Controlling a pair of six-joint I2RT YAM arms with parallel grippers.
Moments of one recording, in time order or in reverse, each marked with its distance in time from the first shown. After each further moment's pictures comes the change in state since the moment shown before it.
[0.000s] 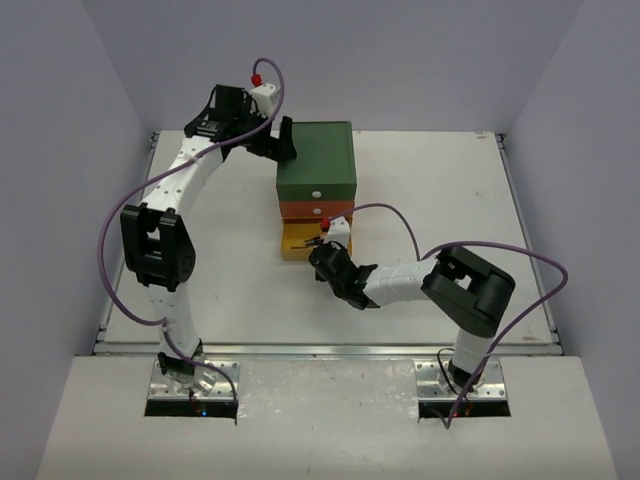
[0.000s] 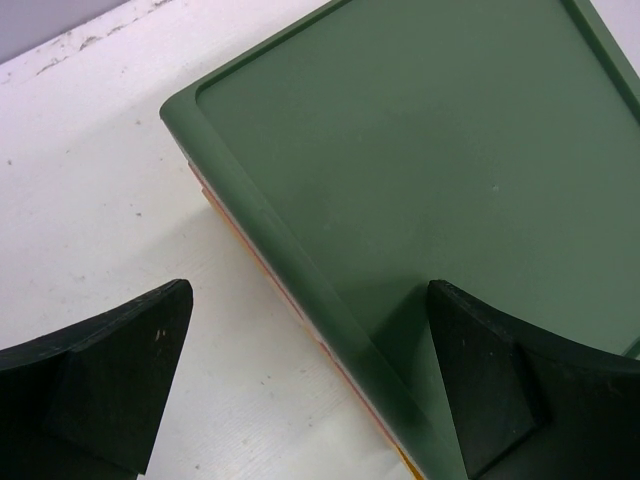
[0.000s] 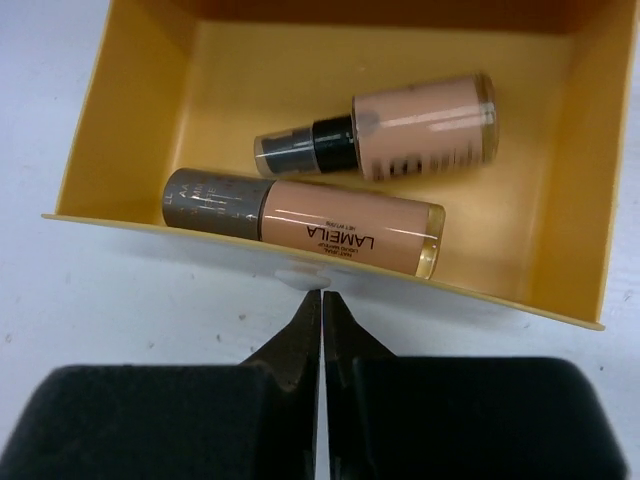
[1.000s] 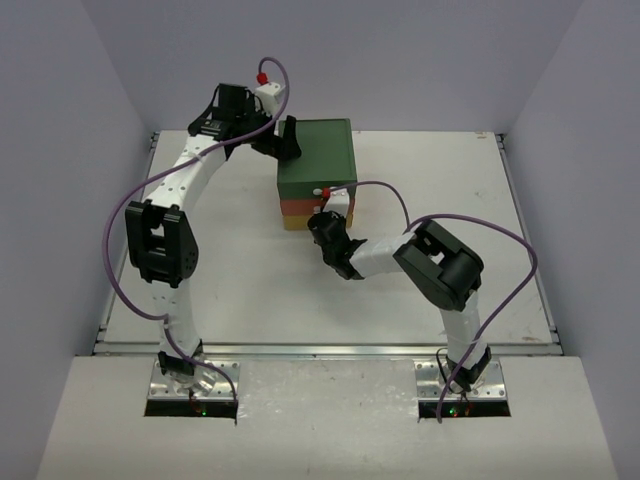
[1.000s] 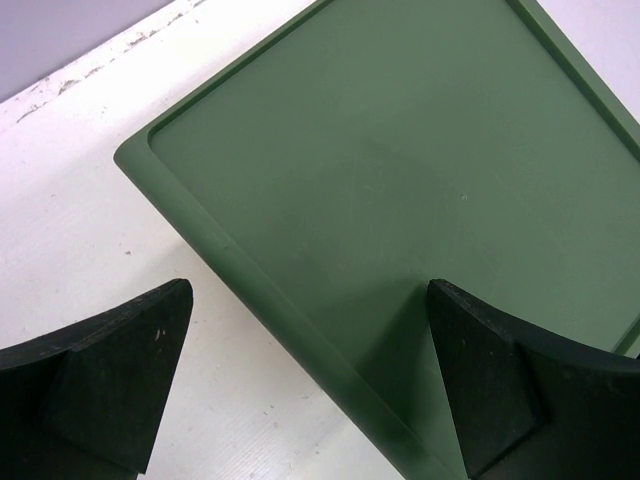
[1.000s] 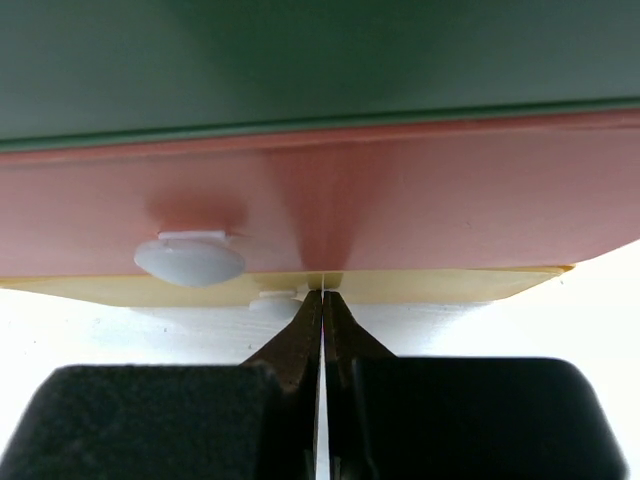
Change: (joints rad) left arm -0.005 0.040 0.031 0.037 0.074 0.034; right arm -0.164 0.237 0.235 0.155 0.100 -0.147
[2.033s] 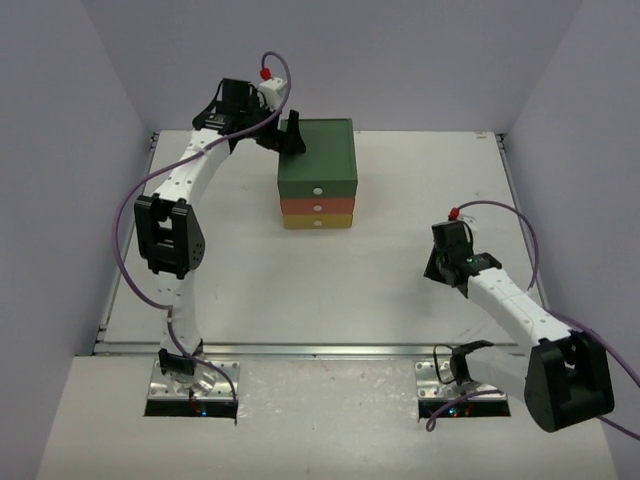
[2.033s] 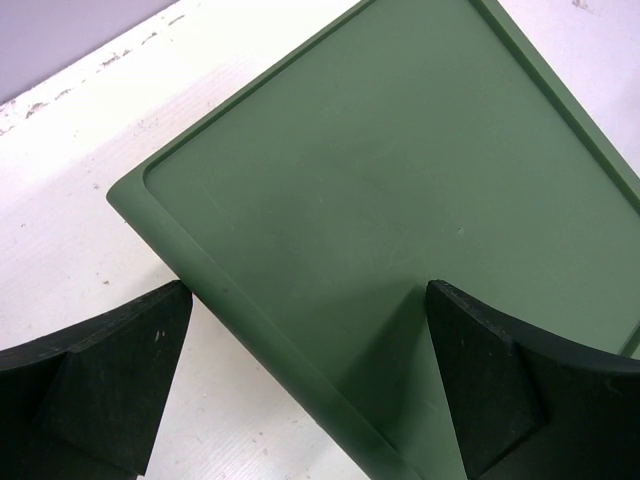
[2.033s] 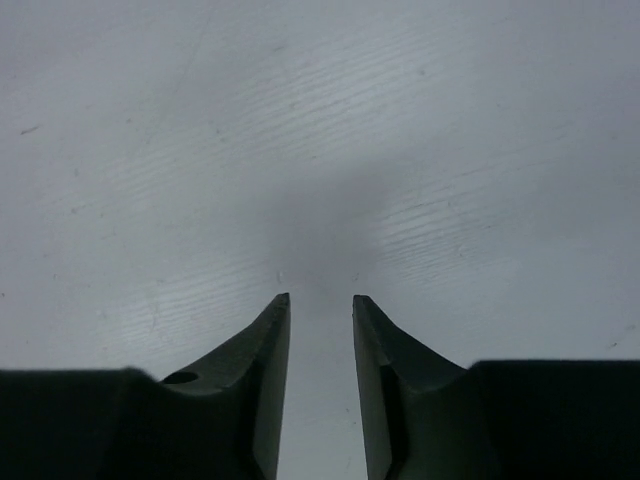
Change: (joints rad) left arm 0.001 0.097 0.133 -0.035 0.068 -0.031; right arm -0.556 -0.931 -0.470 -0.952 -0.359 0.040
